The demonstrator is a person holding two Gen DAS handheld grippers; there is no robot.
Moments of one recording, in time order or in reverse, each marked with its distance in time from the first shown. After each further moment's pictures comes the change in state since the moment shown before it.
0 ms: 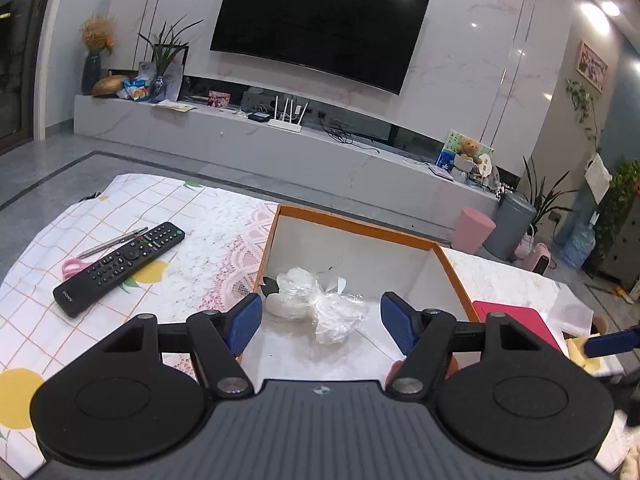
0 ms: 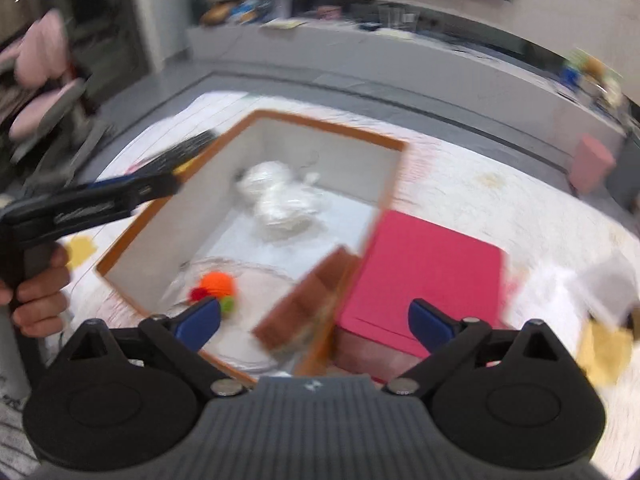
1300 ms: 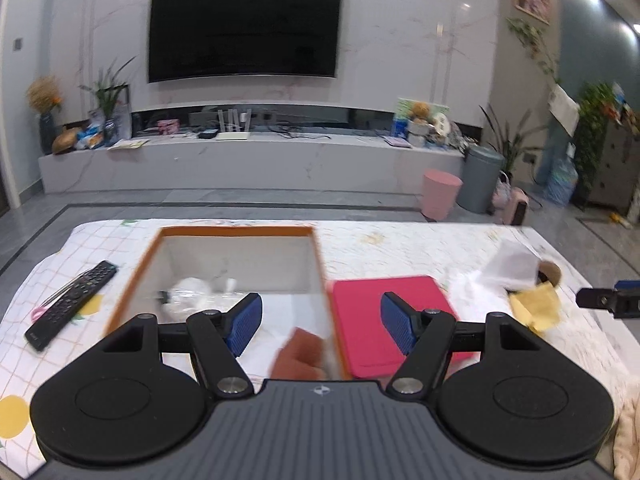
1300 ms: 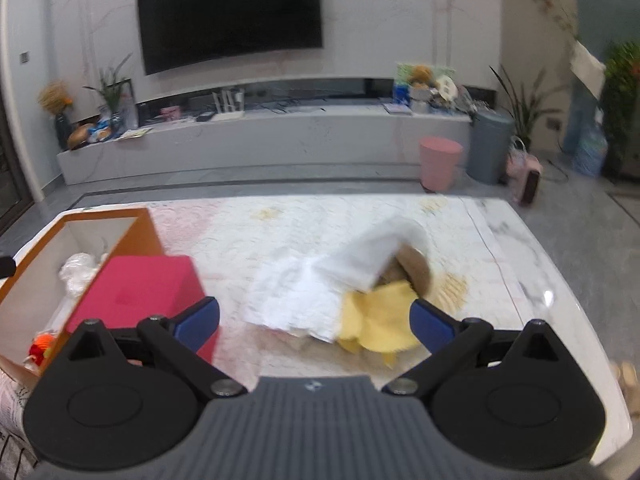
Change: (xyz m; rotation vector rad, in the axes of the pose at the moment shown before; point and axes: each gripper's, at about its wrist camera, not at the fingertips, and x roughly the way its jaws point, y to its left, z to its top) left arm -0.012 -0.160 -0.018 0.256 0.026 -0.012; right arm -0.077 -0.190 -0.096 0.299 -0.266 -0.283
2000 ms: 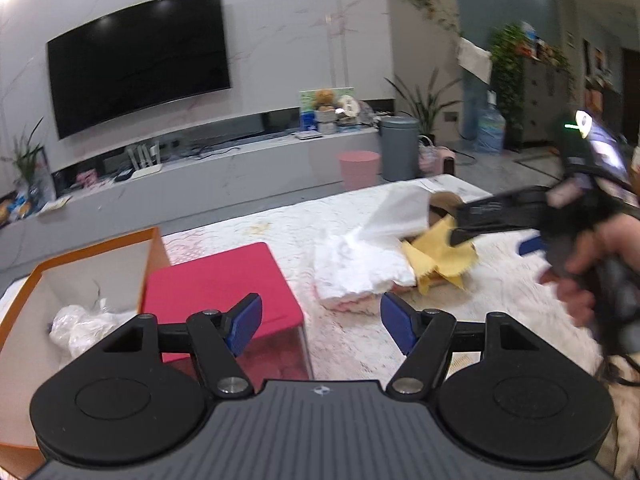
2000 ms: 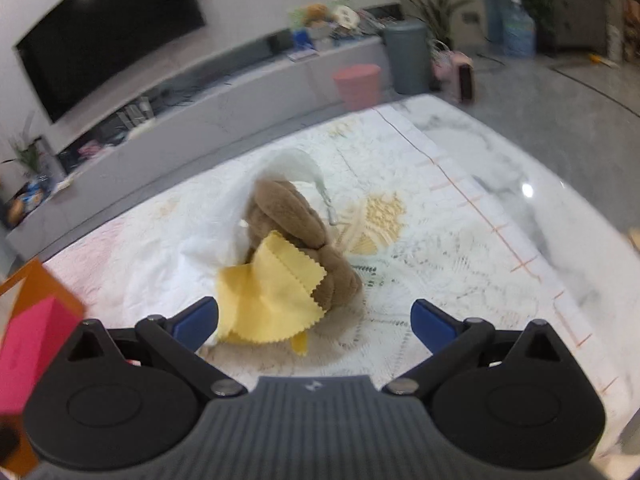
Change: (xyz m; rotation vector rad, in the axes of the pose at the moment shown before) left arm 0.029 -0.125 -0.057 0.261 -0.040 -0.150; right arm 0.098 -0.091 -0.028 0.366 0.107 -0.109
